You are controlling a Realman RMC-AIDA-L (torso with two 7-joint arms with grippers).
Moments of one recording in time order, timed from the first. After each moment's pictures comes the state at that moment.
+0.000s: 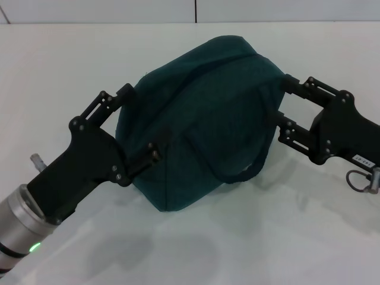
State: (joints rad) left arm -0.34 -2.11 1.15 0.05 0.98 1.85 -0.35; right arm 0.44 2.02 -1.58 -0.27 -0.69 -1.65 0.66
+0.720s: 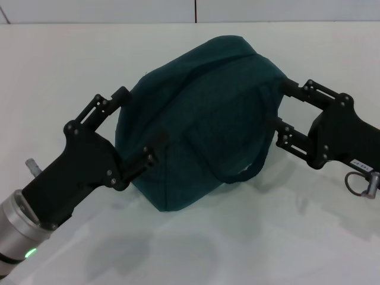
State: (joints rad) left arm -0.33 -2.10 1.15 0.04 0.98 1.88 -0.35; right arm 0.43 2.03 -1.59 -0.27 -0.69 -1.66 0.60
